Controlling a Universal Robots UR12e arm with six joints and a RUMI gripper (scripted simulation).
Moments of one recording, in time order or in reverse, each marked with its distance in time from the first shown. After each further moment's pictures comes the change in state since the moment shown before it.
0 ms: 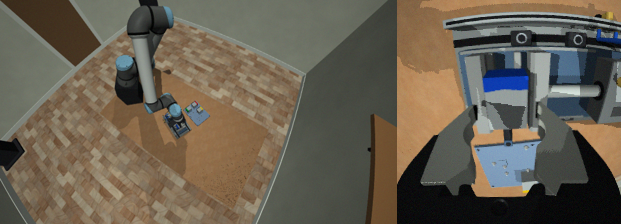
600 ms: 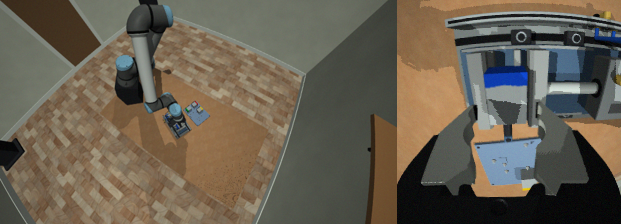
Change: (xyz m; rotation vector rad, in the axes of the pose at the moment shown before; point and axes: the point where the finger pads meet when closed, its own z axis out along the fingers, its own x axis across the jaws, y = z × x) arm 0.000 0.002 -0.007 0.000 0.000 -0.002
